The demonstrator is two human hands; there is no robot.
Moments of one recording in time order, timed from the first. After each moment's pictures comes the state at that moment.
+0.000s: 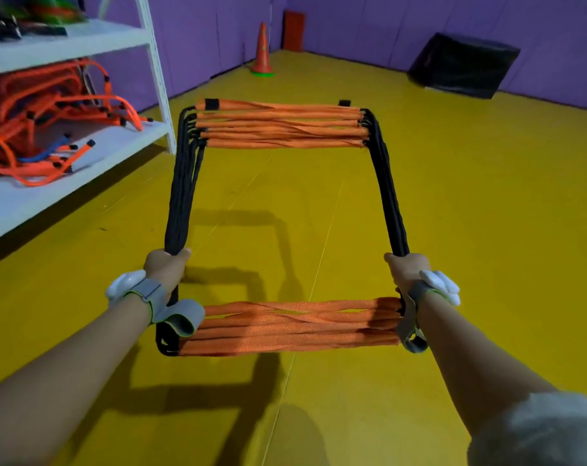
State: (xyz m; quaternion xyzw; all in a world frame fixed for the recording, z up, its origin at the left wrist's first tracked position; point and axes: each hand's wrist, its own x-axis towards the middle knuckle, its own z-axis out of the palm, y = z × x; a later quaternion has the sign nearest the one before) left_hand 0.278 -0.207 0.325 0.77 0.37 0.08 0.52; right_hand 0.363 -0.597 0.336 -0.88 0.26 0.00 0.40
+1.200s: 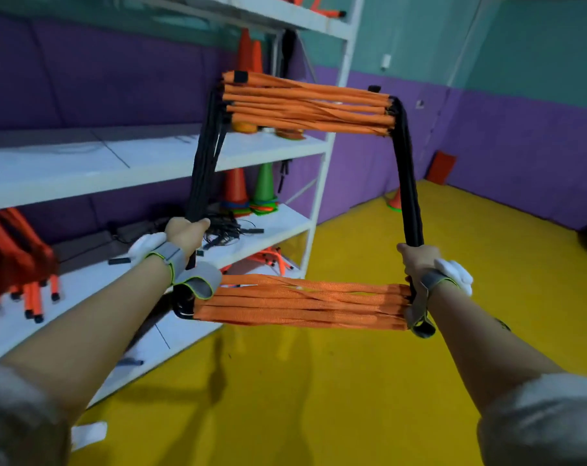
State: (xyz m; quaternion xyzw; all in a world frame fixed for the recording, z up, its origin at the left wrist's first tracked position) left_hand 0.374 0.088 0.958 0.66 0.46 0.31 0.50; right_hand 0.652 -0.218 0.940 -0.88 0.01 0.04 0.46
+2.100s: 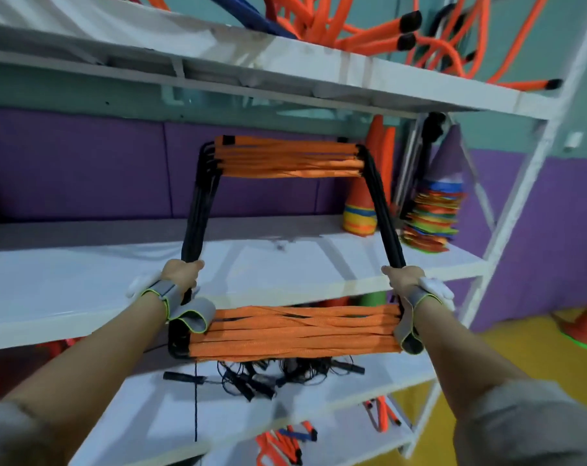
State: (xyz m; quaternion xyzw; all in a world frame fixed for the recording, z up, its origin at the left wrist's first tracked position) left_hand 0.496 0.471 0.993 0.53 0.58 0.42 0.45; right_hand 0.875 0.325 1.003 -0.84 -0.21 0.16 0.47
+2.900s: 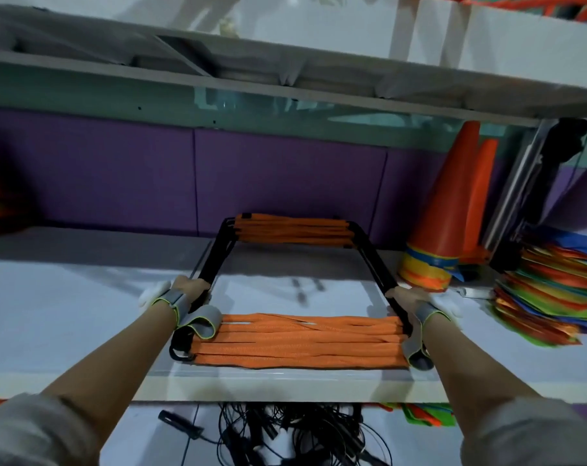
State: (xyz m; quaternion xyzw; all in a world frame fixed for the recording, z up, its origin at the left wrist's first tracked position) left_hand 0.557 0.618 0.981 0.42 0.66 0.39 0.48; right_hand 0.953 0.536 1.002 -0.78 -0.32 0.34 0.41
